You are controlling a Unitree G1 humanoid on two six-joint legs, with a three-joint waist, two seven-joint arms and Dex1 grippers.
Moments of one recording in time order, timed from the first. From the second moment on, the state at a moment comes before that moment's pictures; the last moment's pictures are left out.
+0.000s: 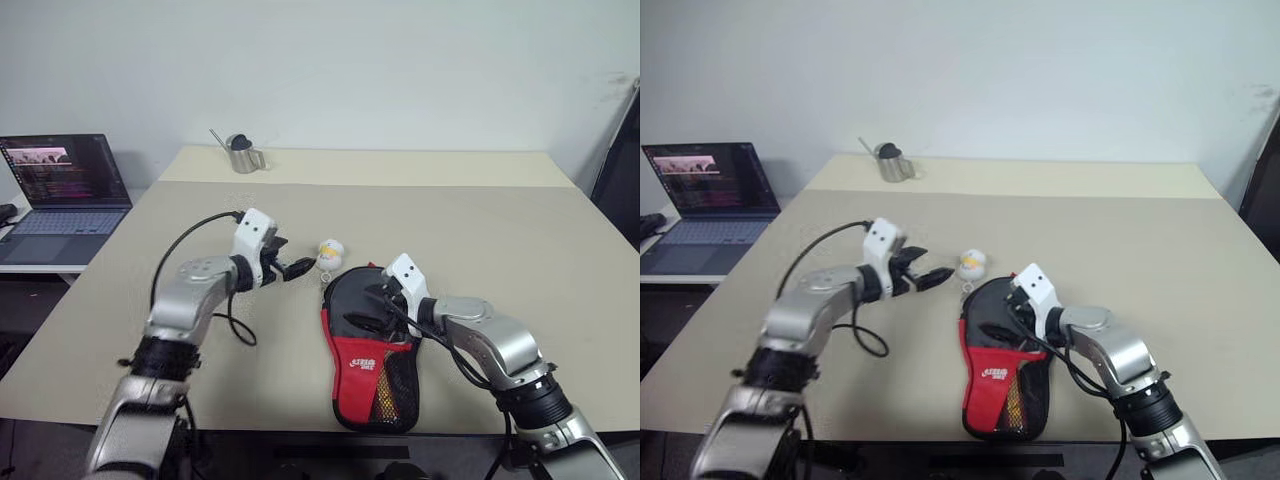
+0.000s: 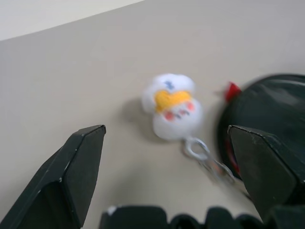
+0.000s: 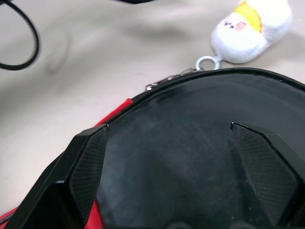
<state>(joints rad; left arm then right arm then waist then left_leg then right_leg) -0.75 0.49 -0.08 0.34 -0.26 0.52 -0.69 -0.52 -0.35 0.25 -0.12 0.33 0.77 0.63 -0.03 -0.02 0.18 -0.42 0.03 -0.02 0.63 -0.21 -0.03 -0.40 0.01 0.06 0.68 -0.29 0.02</state>
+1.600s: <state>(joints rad) -1.10 0.25 -0.11 1.19 0.06 0.07 -0.75 -0.44 -0.30 0.28 -0.10 0.21 0.73 0.52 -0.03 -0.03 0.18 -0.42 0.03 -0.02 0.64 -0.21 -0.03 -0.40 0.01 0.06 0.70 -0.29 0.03</state>
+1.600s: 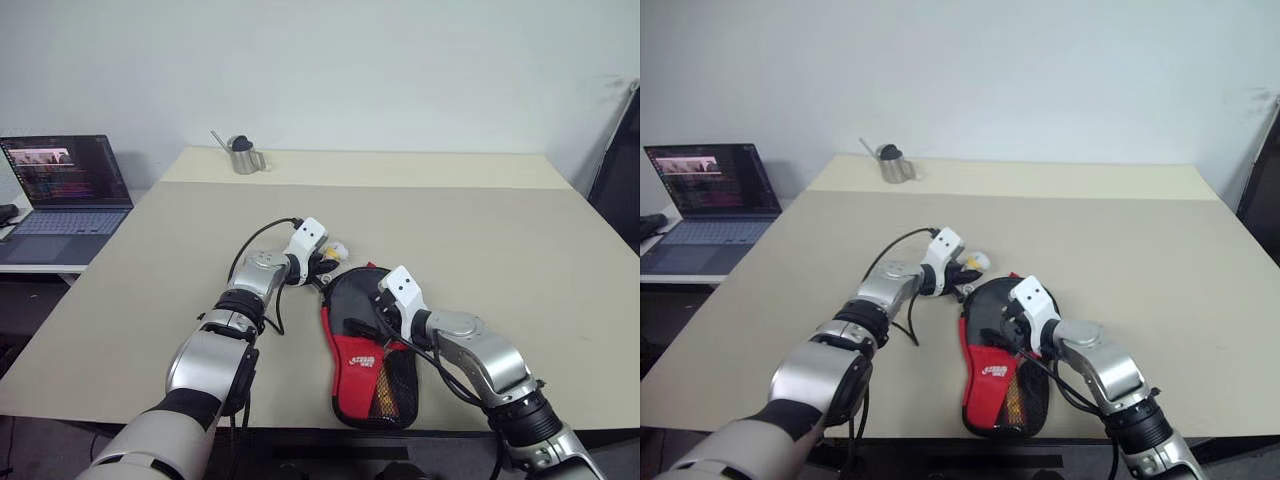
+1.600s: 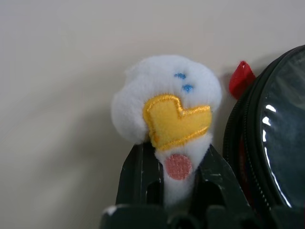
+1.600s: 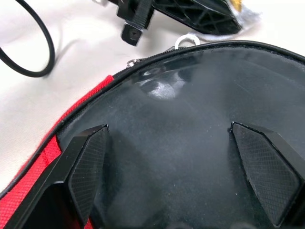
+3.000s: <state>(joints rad) -1.34 0.01 -0.29 1.41 0.50 -0.18 -0.21 -0.26 -0.18 0.28 -0.35 0.18 0.90 0.38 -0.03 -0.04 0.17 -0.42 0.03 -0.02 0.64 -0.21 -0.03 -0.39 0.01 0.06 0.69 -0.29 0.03</state>
